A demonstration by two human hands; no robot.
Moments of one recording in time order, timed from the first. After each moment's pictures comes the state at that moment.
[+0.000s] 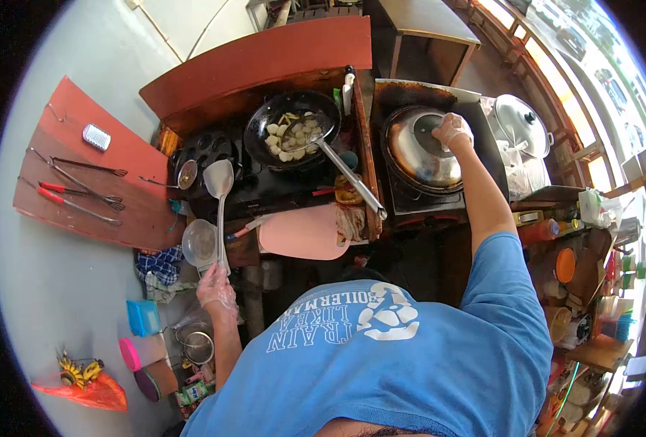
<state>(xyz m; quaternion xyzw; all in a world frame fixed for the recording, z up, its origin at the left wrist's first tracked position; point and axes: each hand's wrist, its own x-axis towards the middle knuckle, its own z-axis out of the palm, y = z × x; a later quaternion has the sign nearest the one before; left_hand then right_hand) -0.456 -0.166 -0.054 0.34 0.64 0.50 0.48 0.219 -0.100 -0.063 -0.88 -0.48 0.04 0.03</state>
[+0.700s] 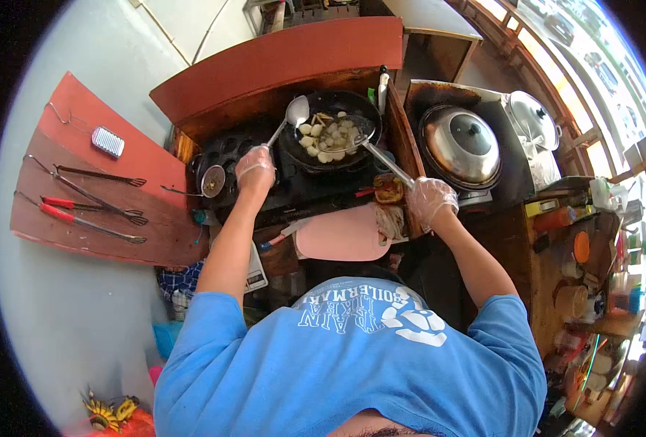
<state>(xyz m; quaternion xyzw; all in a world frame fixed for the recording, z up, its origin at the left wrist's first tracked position) -0.362 0.122 -0.024 0.83 0.54 0.09 -0.02 -0.082 -0.141 -0.026 -0.85 -0.51 0.13 -0.08</state>
